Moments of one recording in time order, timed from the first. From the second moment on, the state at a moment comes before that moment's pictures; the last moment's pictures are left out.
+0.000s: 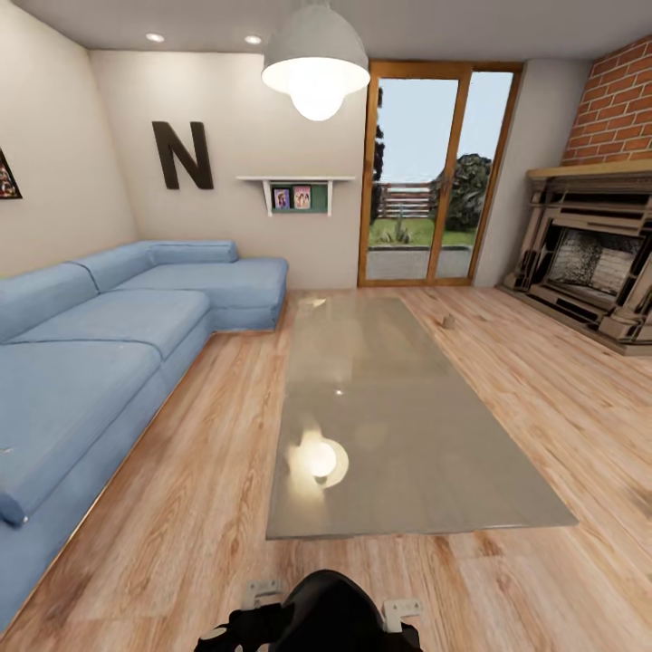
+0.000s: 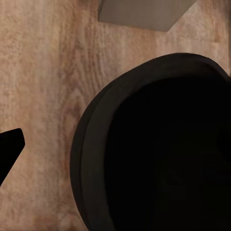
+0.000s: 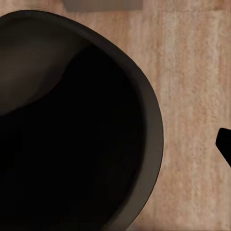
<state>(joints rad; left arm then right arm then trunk) -0.42 -0.13 -0.09 -0.31 0.22 0.02 -0.06 -0.42 0.17 0.08 -0.17 -0.01 -0.12 -0.03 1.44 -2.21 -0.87</state>
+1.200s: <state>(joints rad) -0.42 -0.13 -0.10 -0.31 0.22 0.01 -0.06 -0.42 0.17 0.08 -0.17 -0.01 -0.11 -0.03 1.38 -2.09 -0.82</state>
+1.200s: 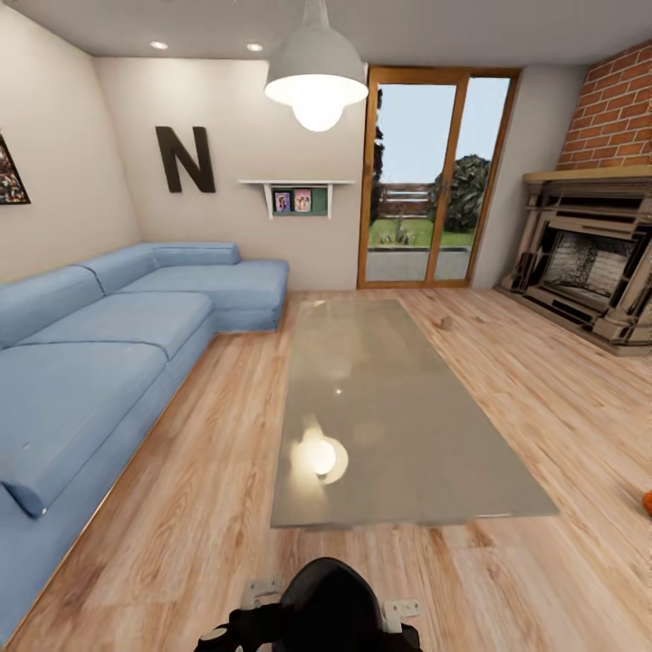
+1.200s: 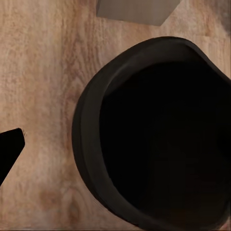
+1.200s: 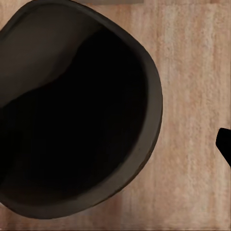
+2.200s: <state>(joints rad) -0.42 -0.13 -0.10 -0.31 0.22 0.01 -0.06 -0.42 0.17 0.08 -0.17 -0.01 -0.12 -0.03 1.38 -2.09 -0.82</state>
